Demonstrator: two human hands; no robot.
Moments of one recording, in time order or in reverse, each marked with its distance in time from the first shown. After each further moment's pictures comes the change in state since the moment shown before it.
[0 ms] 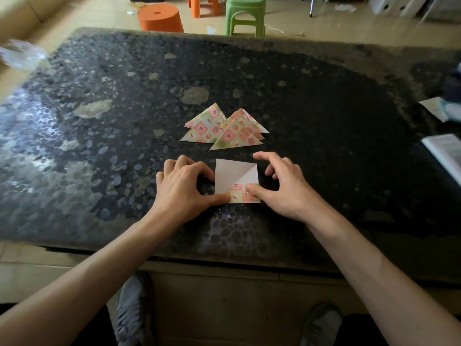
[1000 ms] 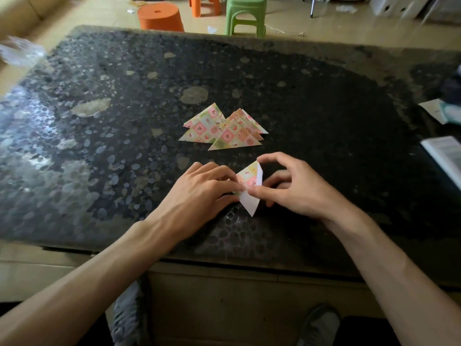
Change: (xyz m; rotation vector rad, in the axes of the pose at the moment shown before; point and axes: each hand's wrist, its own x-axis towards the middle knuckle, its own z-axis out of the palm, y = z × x) left_hand 0.002 0.002 0.014 0.135 0.113 0.673; right_hand -0.011 0.002 -0.024 0.254 -0.118 -0.003
